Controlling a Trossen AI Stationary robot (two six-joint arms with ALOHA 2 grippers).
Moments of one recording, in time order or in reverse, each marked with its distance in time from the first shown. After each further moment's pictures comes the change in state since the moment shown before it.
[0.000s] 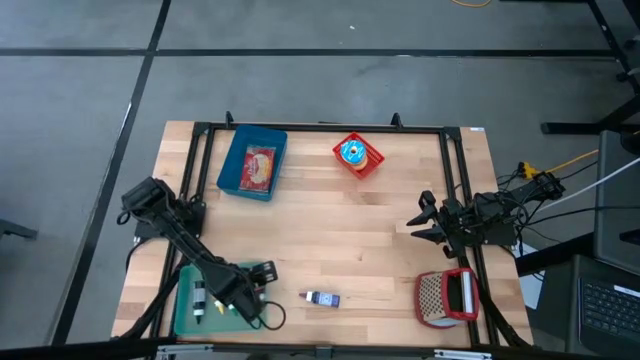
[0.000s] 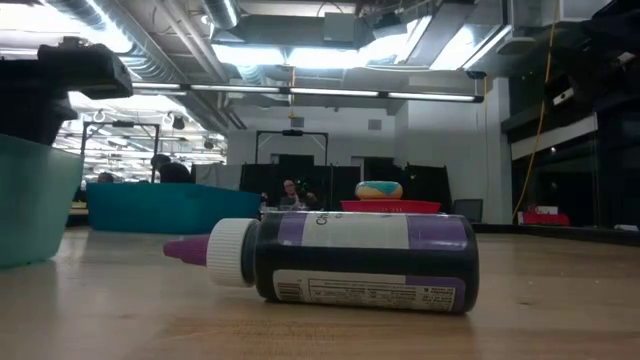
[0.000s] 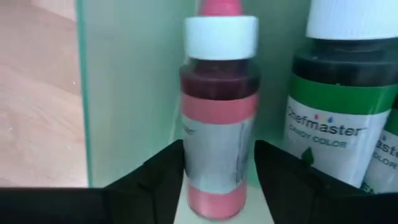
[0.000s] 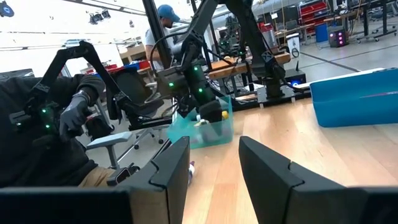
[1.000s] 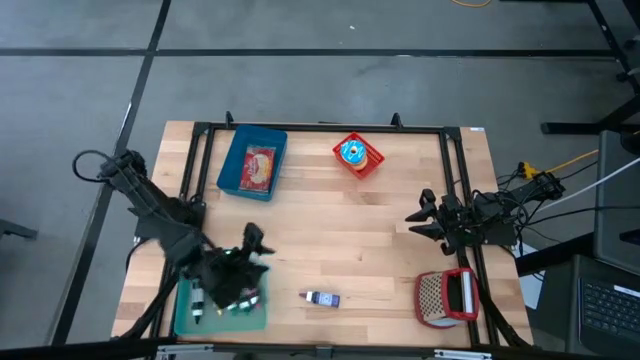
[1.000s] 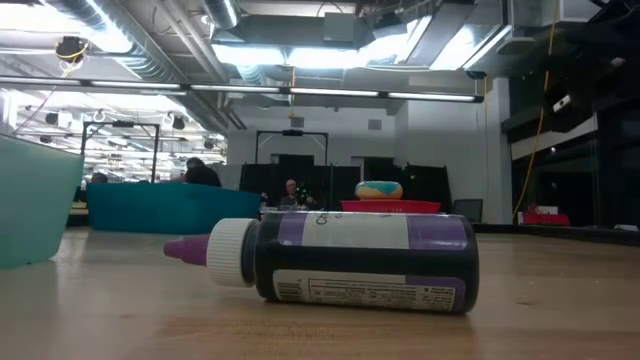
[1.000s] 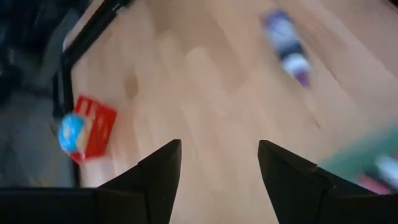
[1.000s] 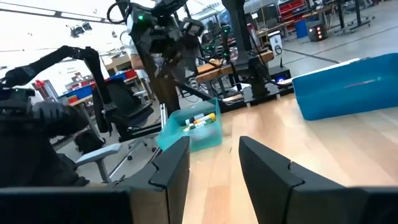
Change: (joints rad) left arm -0.007 -0.364 0.167 -0.071 -0.407 -0.495; right arm 0.000 0.000 0.000 -0.004 0.076 0.071
